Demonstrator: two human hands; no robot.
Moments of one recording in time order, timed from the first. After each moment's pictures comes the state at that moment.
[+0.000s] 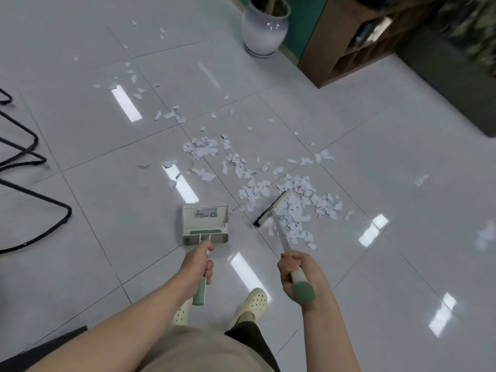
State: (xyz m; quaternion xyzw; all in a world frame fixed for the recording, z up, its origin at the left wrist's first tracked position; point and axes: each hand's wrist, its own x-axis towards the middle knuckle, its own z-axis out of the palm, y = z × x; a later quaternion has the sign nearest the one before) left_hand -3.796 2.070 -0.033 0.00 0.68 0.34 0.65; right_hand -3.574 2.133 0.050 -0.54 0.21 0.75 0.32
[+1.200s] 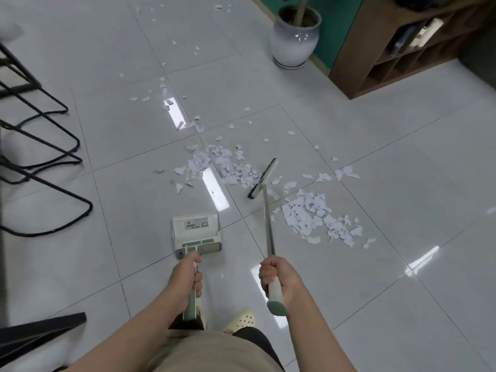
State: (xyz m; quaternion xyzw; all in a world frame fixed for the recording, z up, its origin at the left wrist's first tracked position) left_hand -3.650 2.143 -0.014 -0.09 0.73 0.40 0.55; right_hand -3.456 2.259 -0.018 -0.52 0.09 0.84 0.11
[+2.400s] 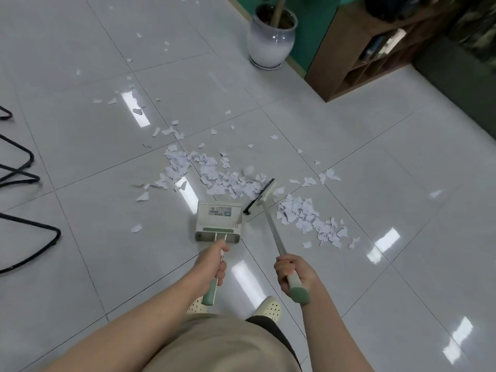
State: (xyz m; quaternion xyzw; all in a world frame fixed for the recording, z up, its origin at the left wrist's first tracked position) left_hand -3.766 2.252 -0.017 0.02 0.67 0.33 0.66; right_hand -3.543 2.326 -0.017 -0.47 0.20 0.85 0.17
